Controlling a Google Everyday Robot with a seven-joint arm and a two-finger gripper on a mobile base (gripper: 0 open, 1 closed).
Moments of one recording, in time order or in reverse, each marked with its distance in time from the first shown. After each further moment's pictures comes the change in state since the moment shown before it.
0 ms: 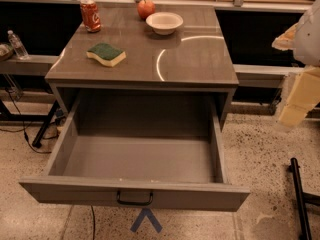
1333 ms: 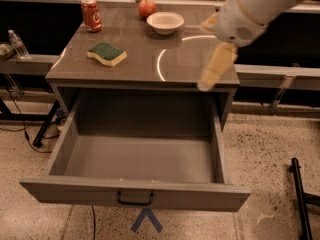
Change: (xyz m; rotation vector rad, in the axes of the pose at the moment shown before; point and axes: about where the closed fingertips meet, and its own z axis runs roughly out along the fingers) arm -0.126 -0.096 0.088 -0.046 -0.328 -0.145
